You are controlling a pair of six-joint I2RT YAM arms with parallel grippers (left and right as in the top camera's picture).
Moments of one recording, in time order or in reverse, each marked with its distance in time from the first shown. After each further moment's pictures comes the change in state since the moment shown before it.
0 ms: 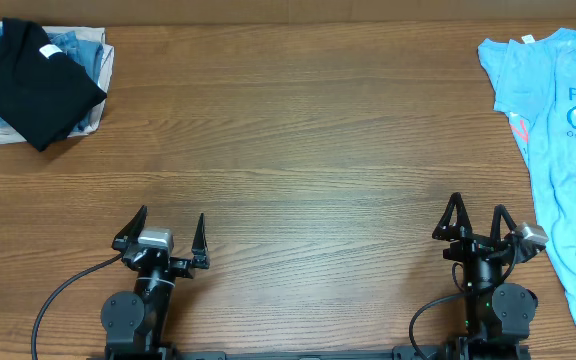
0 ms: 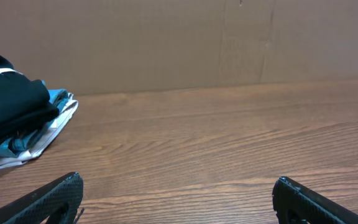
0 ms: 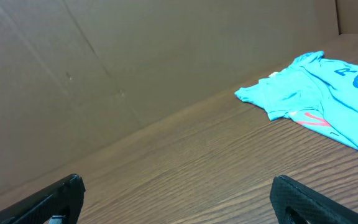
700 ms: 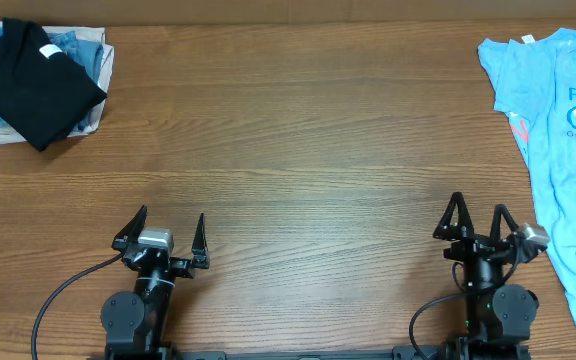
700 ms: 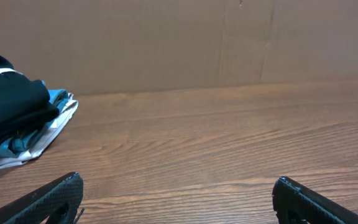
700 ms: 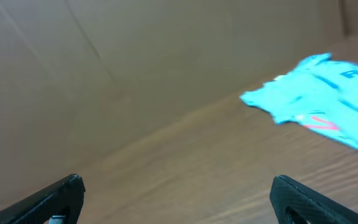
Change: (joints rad) left arm 0.000 0.000 0.000 0.000 0.000 0.000; right arm 0.000 0.000 0.000 0.038 -0.030 0.061
